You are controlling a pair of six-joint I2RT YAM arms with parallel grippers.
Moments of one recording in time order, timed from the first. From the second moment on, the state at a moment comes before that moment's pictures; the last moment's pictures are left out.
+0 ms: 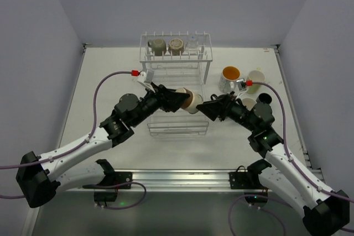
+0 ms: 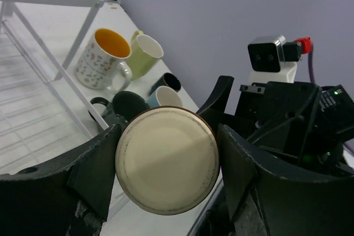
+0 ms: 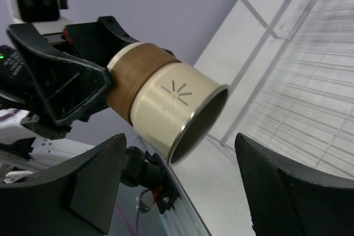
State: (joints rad) left arm -0.84 1.04 0.76 0.34 -0.02 -0.66; right arm 0.47 0.74 0.50 0.29 -0.47 0.86
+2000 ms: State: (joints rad) left arm -0.83 0.55 0.79 -0.46 -0.47 -0.31; right arm 0.61 1.09 0.87 -0.85 0.23 0.67
